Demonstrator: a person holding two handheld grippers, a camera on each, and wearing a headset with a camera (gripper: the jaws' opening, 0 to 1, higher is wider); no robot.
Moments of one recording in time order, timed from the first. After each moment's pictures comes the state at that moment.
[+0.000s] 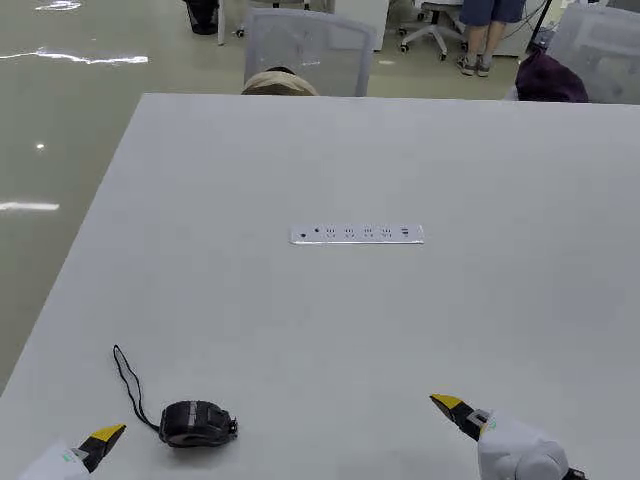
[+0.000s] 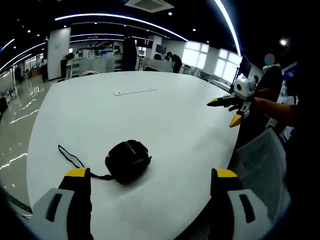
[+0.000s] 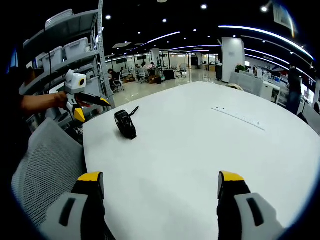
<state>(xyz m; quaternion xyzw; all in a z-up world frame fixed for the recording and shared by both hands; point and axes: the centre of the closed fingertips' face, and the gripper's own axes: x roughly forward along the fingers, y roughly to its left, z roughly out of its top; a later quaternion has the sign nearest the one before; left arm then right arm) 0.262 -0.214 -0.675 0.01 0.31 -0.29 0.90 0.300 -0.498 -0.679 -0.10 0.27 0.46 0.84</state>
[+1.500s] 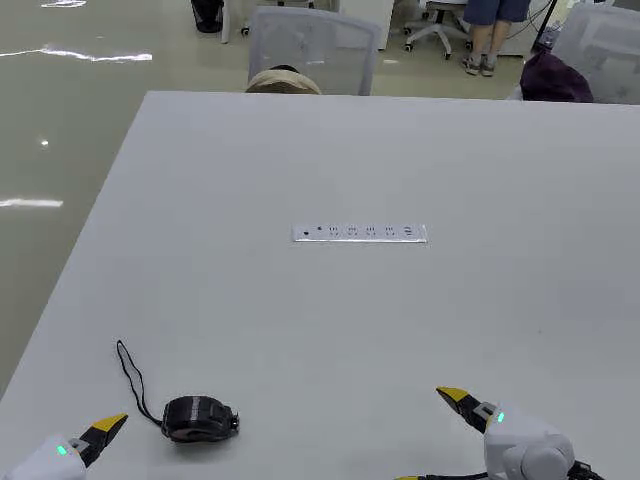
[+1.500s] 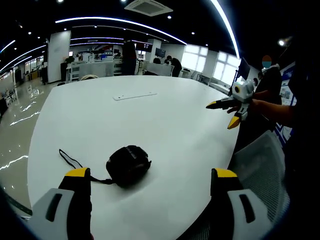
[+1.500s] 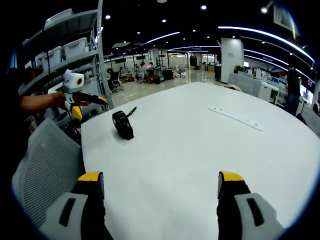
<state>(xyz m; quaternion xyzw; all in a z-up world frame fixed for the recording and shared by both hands) 0.265 -0.214 -0.668 0.01 0.30 -0.29 0.91 0.306 -0.503 -0.676 -0.10 0.27 0.46 0.84</state>
